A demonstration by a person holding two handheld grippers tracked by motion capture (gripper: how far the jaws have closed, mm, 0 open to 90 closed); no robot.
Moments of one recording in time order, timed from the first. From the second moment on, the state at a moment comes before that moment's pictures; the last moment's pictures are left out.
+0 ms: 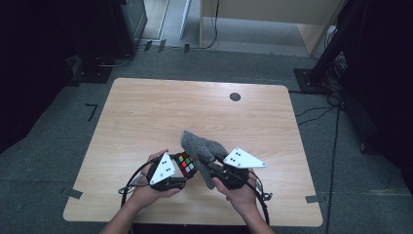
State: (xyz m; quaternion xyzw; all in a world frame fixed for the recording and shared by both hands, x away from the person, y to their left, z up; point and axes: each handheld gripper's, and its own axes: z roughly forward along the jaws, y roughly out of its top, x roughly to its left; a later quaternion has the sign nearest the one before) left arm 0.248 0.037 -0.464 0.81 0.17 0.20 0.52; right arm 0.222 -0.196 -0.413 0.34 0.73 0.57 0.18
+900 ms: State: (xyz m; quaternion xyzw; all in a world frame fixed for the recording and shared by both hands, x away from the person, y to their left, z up) left arm 0.253 0.051 -0.459 0.80 0.18 0.20 0.54; right arm 0.235 -0.221 -0.422 0.40 0.70 0.57 0.16
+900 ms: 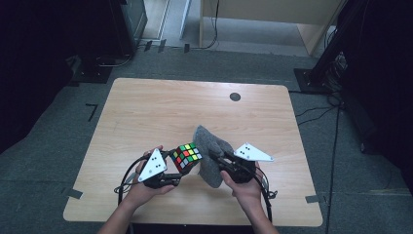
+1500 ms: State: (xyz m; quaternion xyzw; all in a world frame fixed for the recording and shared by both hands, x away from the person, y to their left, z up) left arm 0.247 0.040 -0.462 0.81 0.16 0.20 0.53; right arm 0.222 -0.205 -0.409 0.35 0.71 0.59 0.16
